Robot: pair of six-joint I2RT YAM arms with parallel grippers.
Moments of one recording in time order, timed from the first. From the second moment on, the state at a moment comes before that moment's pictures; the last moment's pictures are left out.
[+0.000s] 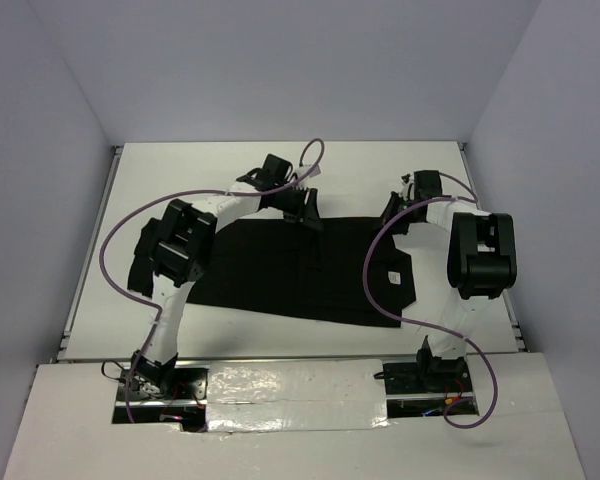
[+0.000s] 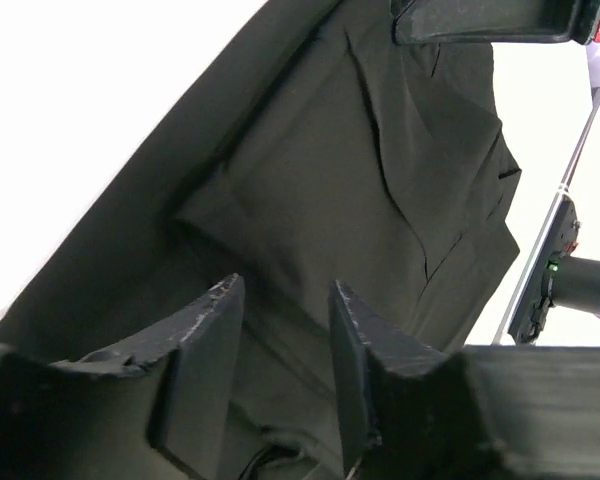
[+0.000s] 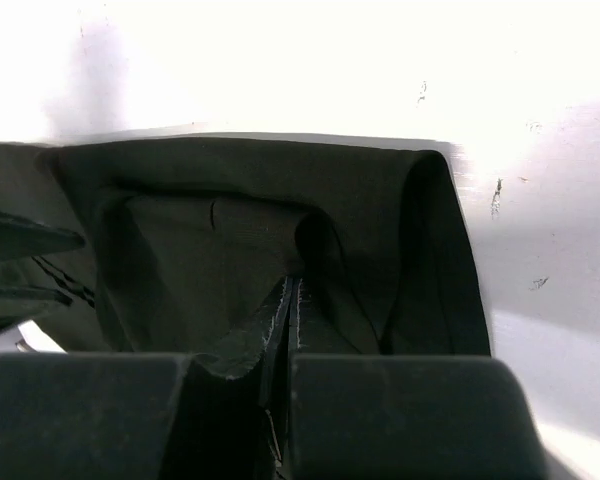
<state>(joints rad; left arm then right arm) -0.47 2.24 1.72 -0.33 0.74 -0.24 -0.05 1.87 1.12 -0.27 -0.51 0.40</state>
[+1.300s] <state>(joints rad) -0.43 2.35 1.71 -0.16 0.77 -0.40 -0.08 1.86 1.12 -0.20 -0.54 0.41</state>
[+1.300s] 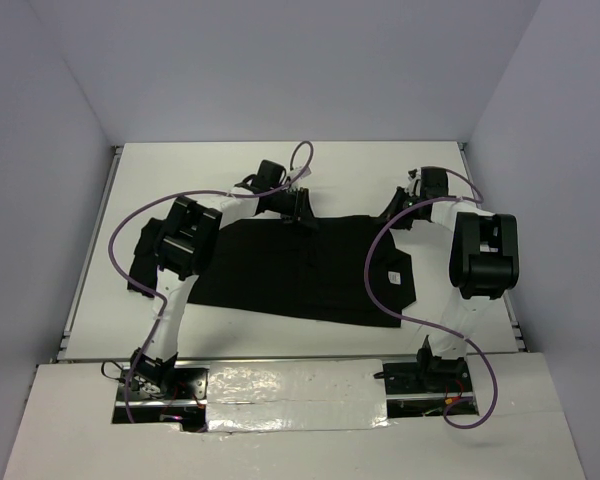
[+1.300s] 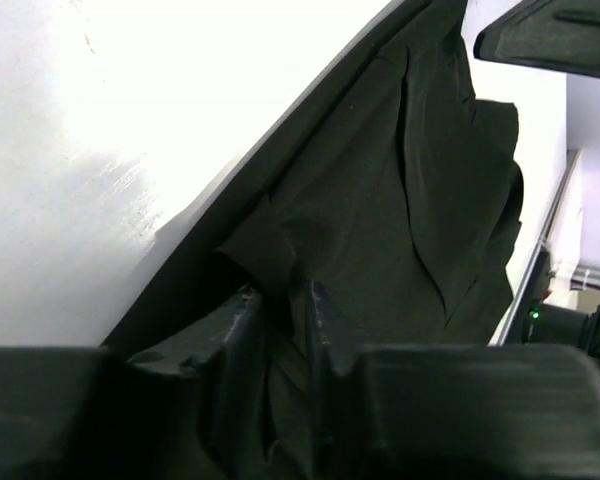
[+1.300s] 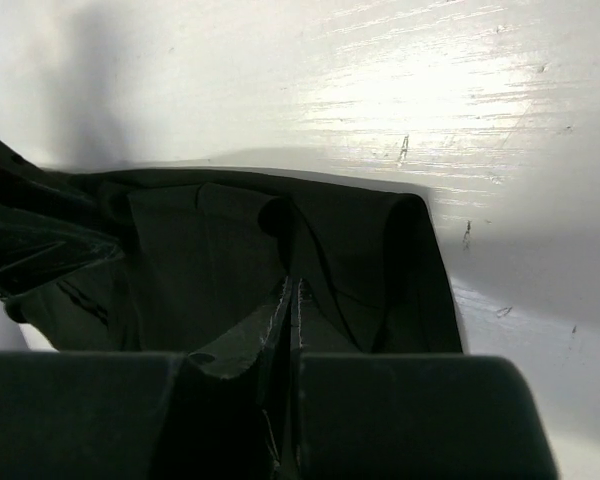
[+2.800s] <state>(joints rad) 0.31 2.07 1.73 -0.81 0.41 0.42 -0.07 0.97 0.58 -0.80 -0.21 0.65</state>
